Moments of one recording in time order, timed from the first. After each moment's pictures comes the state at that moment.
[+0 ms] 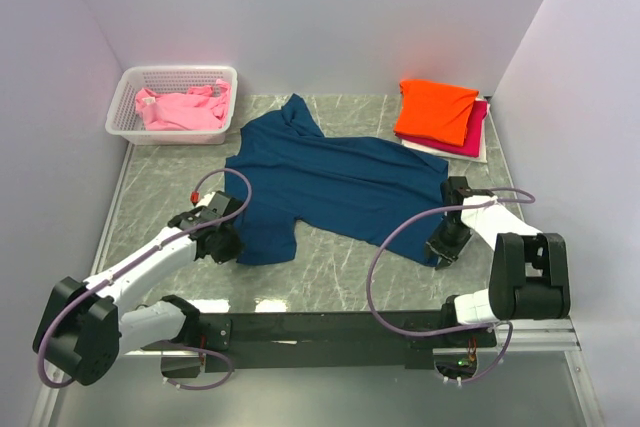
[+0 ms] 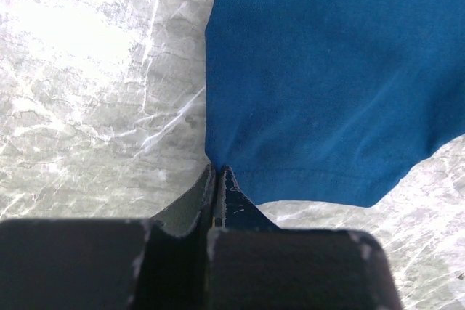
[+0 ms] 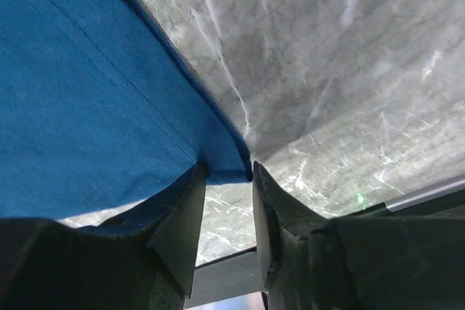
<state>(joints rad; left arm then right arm) -0.49 1.11 0.60 -0.68 -0.19 -0.96 -0.01 1.38 0.70 -0.89 0.04 0.72</state>
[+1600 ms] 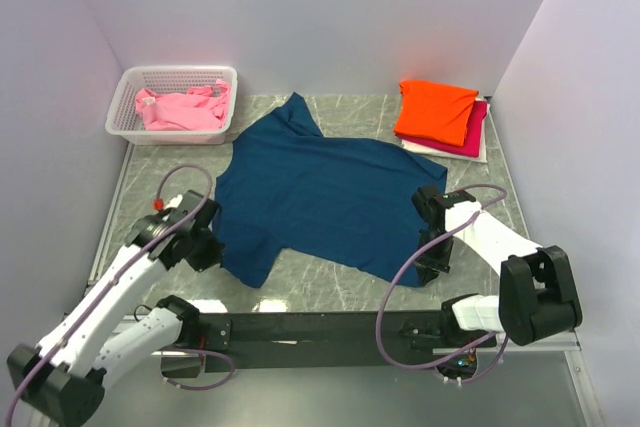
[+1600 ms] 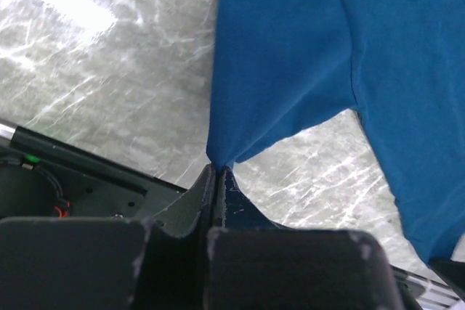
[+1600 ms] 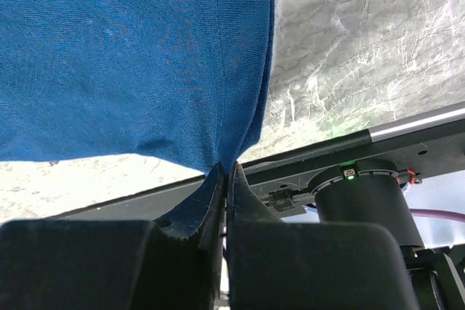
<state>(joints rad) -0.47 0.83 0.80 -1.16 -0.18 -1.15 0.27 1.30 0.71 -1.11 0.01 0.68</state>
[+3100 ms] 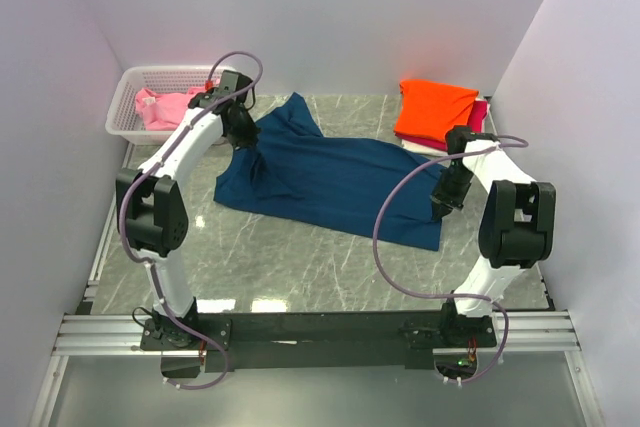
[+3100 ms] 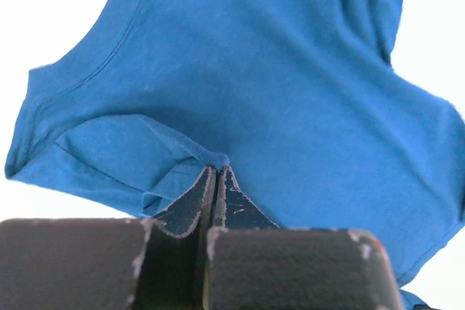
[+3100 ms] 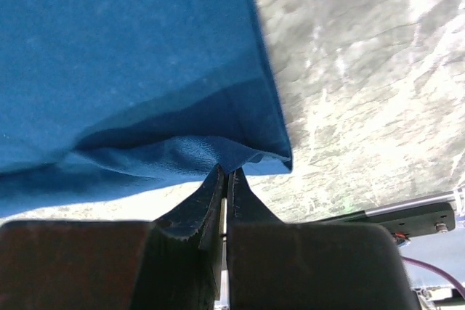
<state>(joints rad) -0.28 1.87 1.70 -0.83 -0.12 -0.79 -0.05 1.74 1.24 -1.08 0.00 0.51</state>
